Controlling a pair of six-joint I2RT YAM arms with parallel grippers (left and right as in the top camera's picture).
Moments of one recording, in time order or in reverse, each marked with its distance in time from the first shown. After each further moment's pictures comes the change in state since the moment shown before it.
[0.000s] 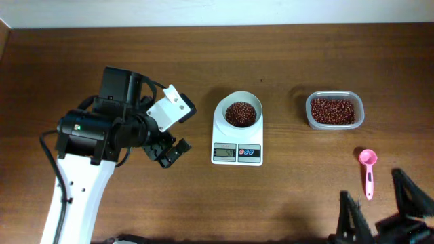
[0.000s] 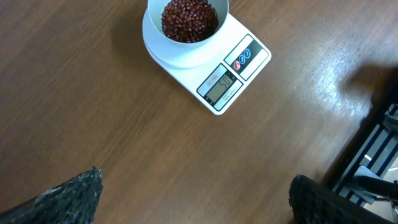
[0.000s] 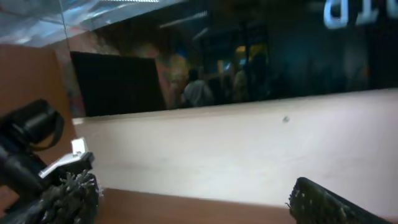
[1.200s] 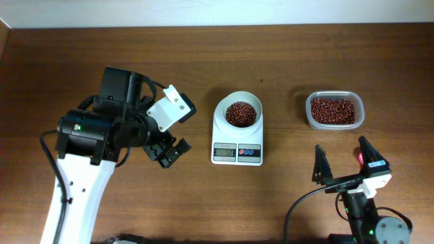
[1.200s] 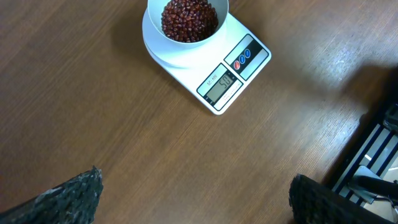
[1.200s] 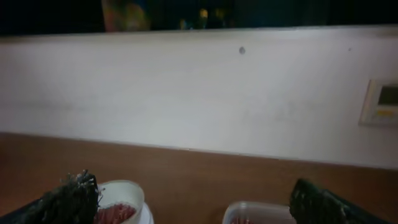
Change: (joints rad) left arm 0.000 0.000 0.000 0.000 0.000 0.000; right arm 0.000 -0.043 -0.651 0.425 0.127 -0.186
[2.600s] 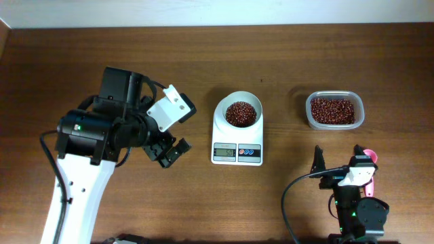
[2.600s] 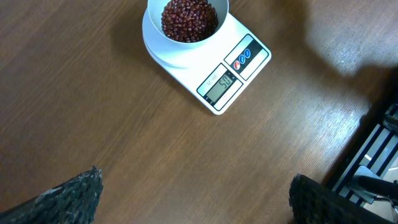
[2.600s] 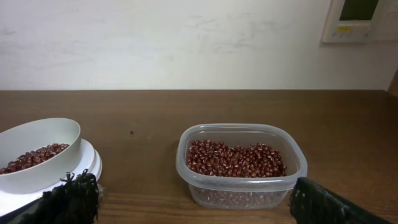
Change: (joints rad) left arm 0.000 0.000 0.000 0.000 0.000 0.000; right arm 0.000 0.000 -0.206 -0.013 0.176 -0.029
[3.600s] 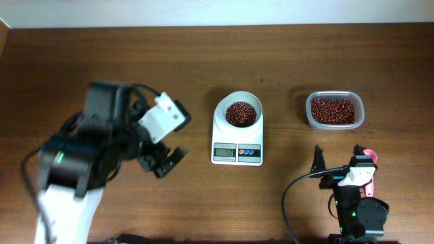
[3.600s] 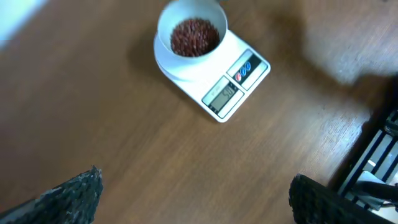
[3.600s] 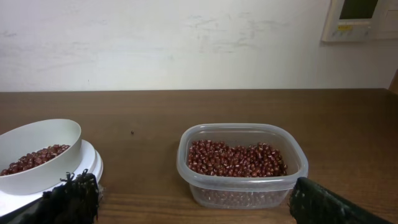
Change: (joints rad) left arm 0.000 -0.119 0.000 0.000 -0.001 0.000; right arm 0.000 0.000 0.000 0.000 0.000 0.006
